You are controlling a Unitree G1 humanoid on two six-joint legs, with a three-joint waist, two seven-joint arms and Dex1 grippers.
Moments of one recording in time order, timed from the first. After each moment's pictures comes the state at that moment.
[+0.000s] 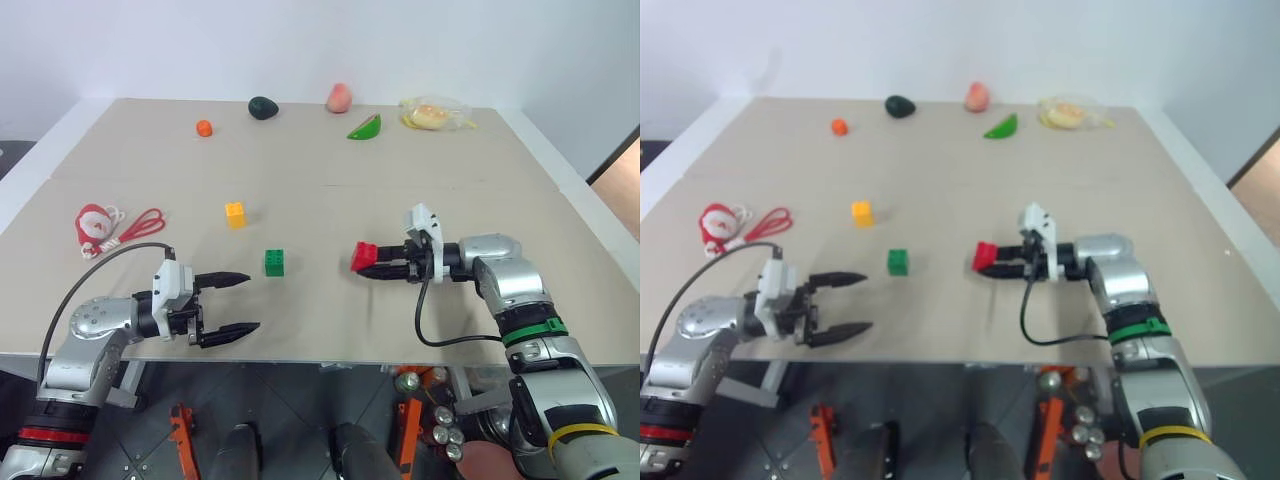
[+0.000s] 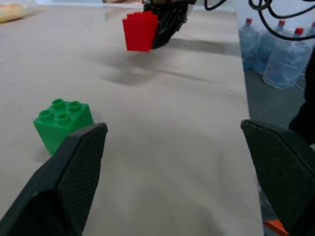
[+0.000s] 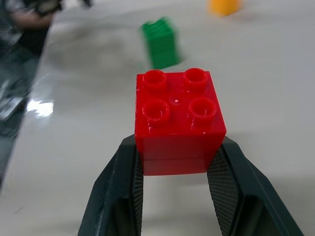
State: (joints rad) left arm -0.20 0.64 0.04 0.02 -0.52 0.02 -1.28; right arm -0.79 -0.55 0.15 0.58 0.21 0.19 1.43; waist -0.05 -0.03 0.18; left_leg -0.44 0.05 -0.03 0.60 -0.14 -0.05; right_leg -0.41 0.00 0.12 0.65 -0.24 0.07
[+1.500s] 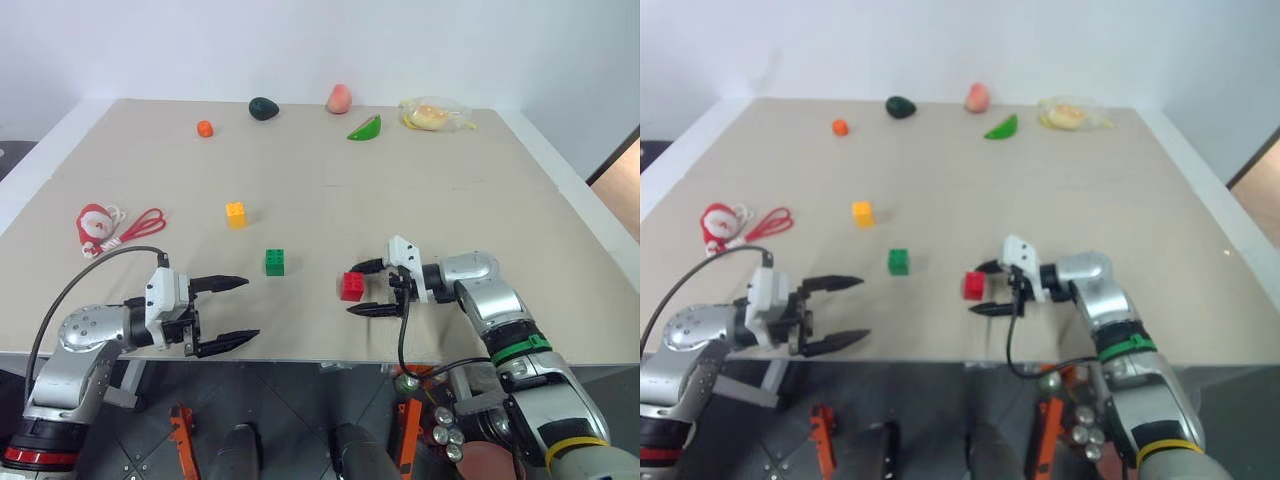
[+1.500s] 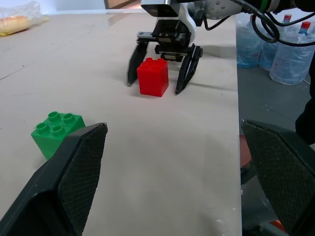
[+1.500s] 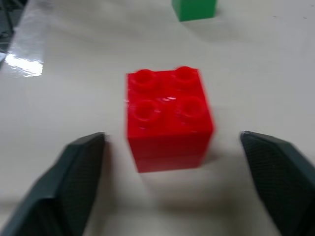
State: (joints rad) left arm -0.12 0.64 0.07 -0.10 -0.51 0.04 -1.22; right arm -0.71 -0.52 0.20 0.58 0.11 0.00 1.35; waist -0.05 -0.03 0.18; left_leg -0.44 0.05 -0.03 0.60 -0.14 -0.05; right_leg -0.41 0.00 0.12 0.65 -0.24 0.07
